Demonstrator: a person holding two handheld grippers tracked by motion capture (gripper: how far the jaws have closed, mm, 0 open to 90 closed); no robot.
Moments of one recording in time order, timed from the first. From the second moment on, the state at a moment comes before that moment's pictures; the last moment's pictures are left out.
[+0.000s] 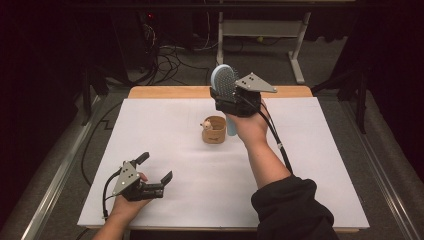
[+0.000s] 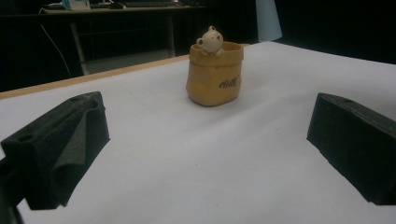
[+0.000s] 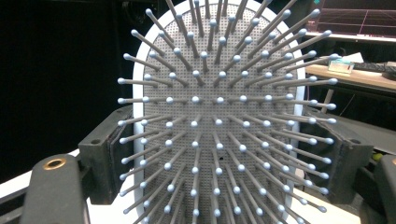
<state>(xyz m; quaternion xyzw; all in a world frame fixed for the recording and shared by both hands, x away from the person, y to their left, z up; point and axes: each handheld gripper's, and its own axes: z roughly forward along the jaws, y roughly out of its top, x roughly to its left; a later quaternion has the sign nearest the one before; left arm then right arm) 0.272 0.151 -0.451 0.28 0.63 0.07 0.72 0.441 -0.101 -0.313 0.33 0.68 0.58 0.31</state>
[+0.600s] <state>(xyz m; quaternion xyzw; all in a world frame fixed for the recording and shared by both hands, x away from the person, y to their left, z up) 0.270 0.148 -0.452 0.29 0.63 0.07 0.72 0.452 -0.082 -0.302 0.32 0.67 0.58 0.32</state>
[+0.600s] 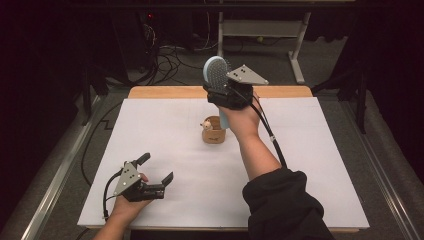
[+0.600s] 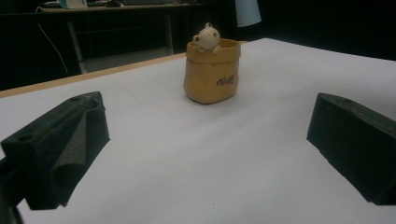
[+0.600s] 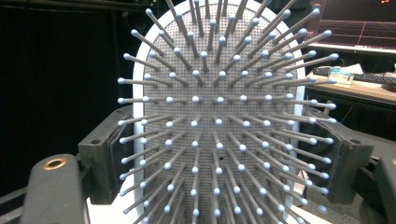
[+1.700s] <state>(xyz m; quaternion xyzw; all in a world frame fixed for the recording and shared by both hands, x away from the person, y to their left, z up) 0.270 0.149 -0.452 0.29 0.62 0.07 0.72 0.478 -0.062 -0.321 0.34 0.67 0.58 0.32</state>
